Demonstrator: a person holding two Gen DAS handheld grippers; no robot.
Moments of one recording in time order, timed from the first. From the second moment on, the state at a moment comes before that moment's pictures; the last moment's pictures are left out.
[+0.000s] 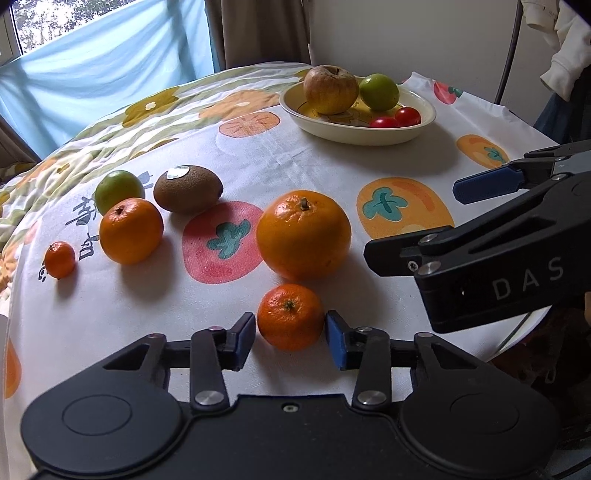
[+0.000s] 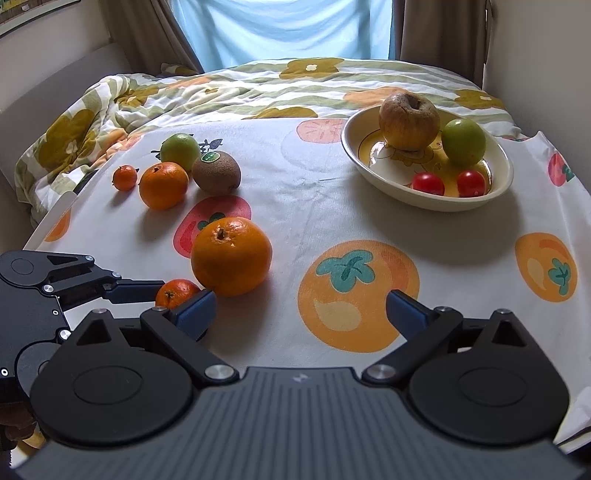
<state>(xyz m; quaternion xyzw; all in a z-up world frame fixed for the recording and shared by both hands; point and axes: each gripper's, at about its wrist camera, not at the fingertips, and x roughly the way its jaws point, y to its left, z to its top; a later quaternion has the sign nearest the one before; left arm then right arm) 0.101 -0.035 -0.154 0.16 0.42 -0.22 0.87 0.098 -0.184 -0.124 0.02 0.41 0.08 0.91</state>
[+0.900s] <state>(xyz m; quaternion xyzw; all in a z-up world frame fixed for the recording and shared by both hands) 0.094 -0.008 -0.152 0.16 0.42 -0.17 0.88 0.136 -0.140 -0.140 0.01 0.41 0.13 0.90</state>
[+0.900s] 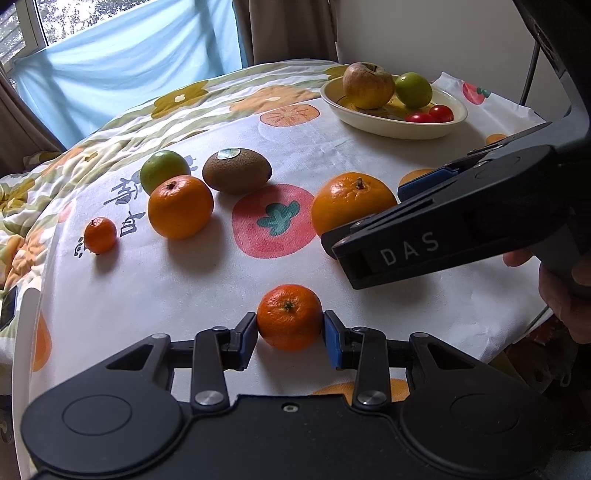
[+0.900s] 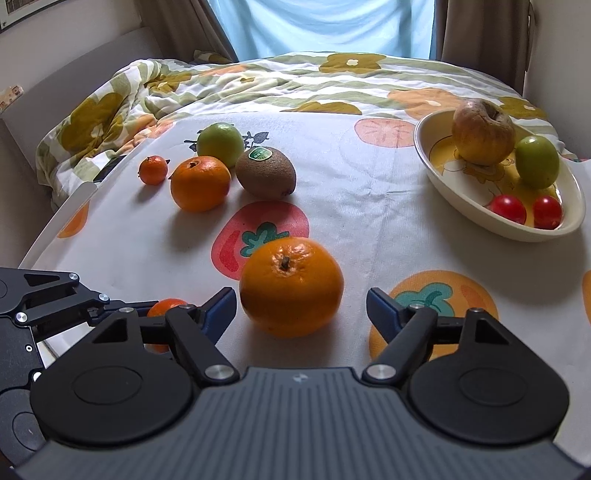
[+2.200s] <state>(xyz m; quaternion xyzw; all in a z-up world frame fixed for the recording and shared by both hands) 0.127 -0.080 -0.040 0.11 0.37 -0.13 0.91 0.139 -0.247 -0.023 0.02 0.36 0.14 0.92</state>
